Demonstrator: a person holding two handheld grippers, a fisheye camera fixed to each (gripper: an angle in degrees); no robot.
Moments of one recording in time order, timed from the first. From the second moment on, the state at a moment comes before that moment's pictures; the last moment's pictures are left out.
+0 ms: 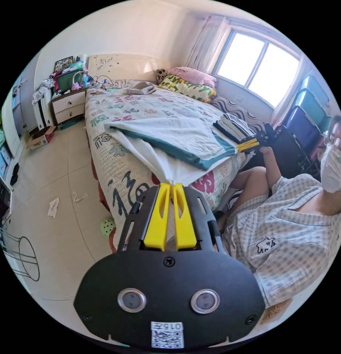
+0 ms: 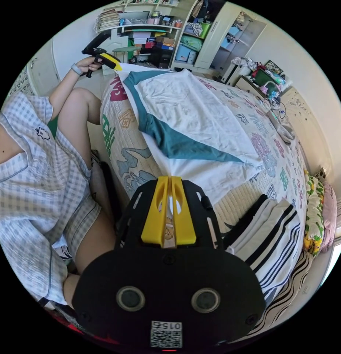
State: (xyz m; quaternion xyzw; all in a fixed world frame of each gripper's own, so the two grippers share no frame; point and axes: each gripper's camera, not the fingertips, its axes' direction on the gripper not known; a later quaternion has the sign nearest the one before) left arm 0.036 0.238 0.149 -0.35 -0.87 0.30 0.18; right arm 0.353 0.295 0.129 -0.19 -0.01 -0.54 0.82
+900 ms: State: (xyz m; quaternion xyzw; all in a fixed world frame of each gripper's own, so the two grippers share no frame) left arm 0.125 0.254 0.065 -0.10 -0.81 0.45 0.35; right arm -0.038 0.190 0.421 -0.13 0.01 -0.56 0.82
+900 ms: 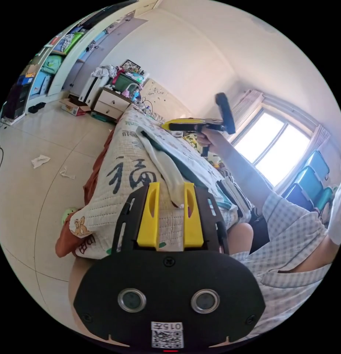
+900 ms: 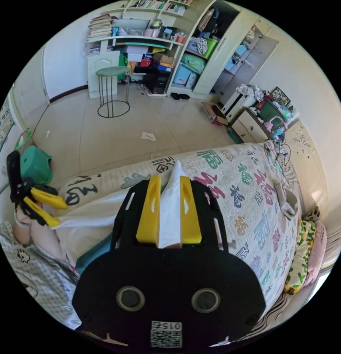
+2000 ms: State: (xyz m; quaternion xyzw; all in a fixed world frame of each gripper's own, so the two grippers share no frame) left arm 0.140 0.234 0.045 -0.12 -0.81 0.44 0.38; right arm -0.171 0.166 0.541 -0.33 0.07 -0.61 0.72
